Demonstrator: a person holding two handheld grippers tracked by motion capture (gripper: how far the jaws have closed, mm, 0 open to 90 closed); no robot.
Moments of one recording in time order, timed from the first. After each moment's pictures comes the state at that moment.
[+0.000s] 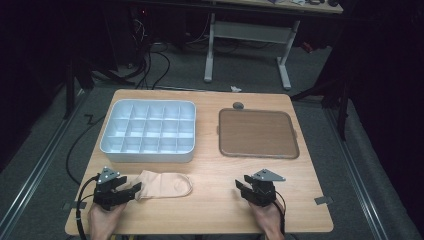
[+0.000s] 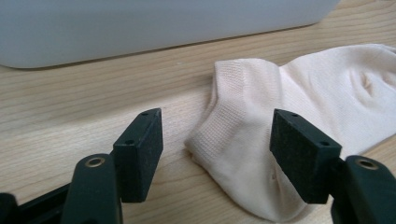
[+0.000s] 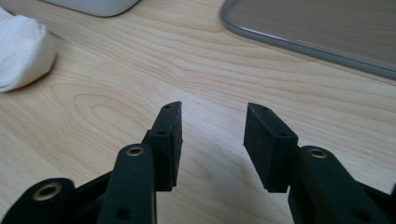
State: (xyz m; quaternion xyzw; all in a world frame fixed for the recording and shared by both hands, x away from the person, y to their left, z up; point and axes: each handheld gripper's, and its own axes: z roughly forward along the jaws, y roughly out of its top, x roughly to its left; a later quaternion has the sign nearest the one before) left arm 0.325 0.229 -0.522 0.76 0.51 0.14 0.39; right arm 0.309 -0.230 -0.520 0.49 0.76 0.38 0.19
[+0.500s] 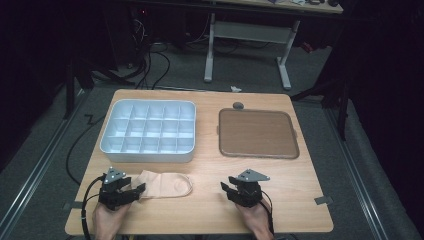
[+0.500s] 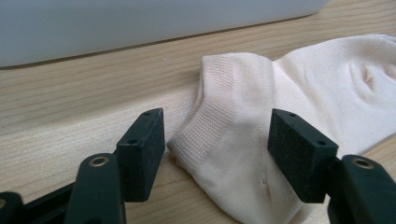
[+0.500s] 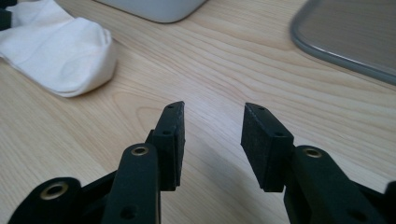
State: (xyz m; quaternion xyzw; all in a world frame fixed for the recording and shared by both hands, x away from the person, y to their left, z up) left arm 0.327 0.218 -0.526 0.76 0.50 0.14 0.38; right arm 0.309 -0.190 -0.514 0.45 0.78 0.40 0.16
